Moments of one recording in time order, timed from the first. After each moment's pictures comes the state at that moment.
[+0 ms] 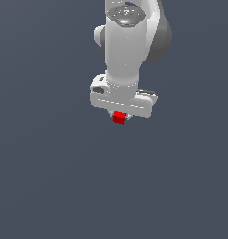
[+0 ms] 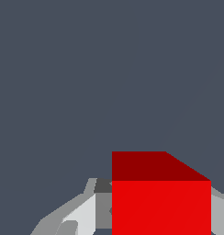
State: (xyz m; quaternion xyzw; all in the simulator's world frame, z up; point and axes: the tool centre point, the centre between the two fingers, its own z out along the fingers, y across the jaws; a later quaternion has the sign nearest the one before) arm 0.017 0.022 0.267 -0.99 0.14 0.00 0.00
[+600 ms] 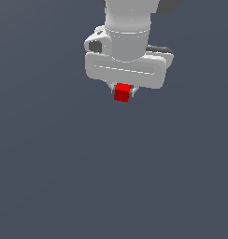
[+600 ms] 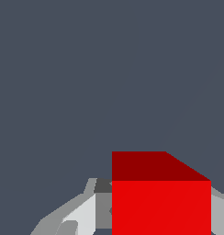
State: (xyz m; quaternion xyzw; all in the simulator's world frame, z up) arm 0.012 0.026 0.373 -0.99 0.14 0.00 0.00
